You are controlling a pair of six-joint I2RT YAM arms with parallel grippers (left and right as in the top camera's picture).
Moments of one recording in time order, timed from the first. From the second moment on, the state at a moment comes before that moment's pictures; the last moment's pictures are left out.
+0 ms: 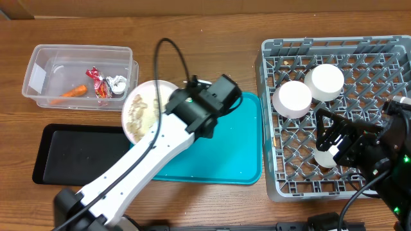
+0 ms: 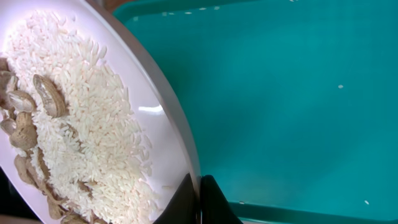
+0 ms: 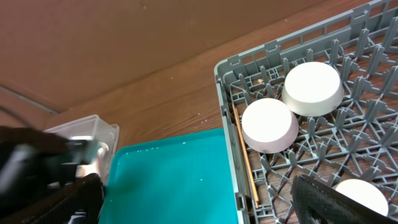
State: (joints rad) left arm -0.73 1.61 1.53 -1.33 -0.40 -0.59; right arm 0.20 0.81 1.47 -1.19 -0.02 0.51
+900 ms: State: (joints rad) left arm -0.17 1.57 1.24 -1.07 -0.48 -0.73; right arm 0.20 0.81 1.47 -1.20 -0.02 0.51
